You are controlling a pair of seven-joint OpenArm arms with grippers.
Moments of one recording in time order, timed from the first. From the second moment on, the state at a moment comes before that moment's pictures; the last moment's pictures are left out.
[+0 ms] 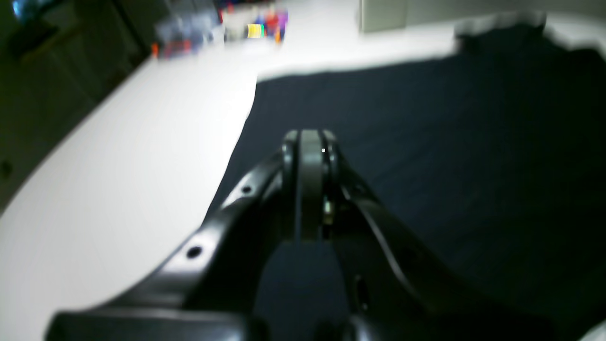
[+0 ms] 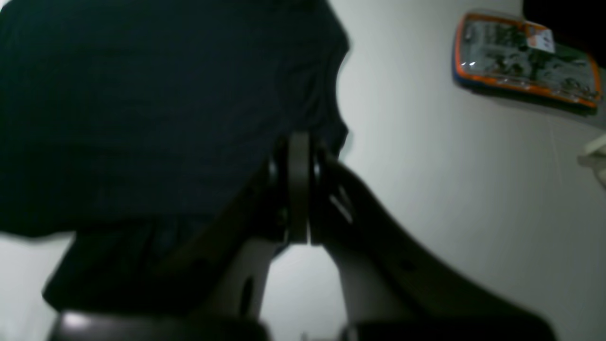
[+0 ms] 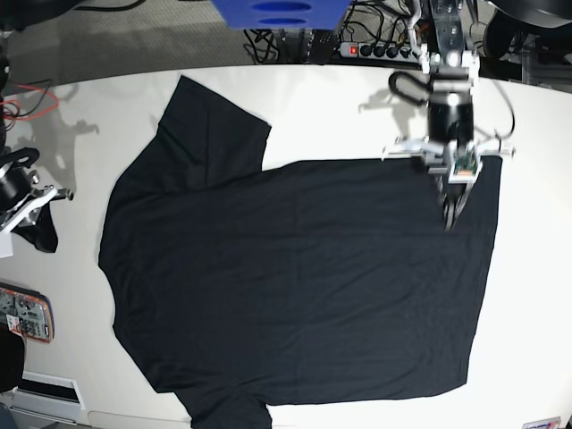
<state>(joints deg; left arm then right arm) 30.9 0.9 -9.8 118.7 6.5 -5.1 -1.7 -26.2 48.8 25.5 113.0 56.3 7.5 -37.9</state>
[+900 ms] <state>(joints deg) 7.3 -8.7 0.4 119.7 -16.4 -6.8 36.0 -20.8 44.7 33.8 113.3 63.0 6.8 -49.3</state>
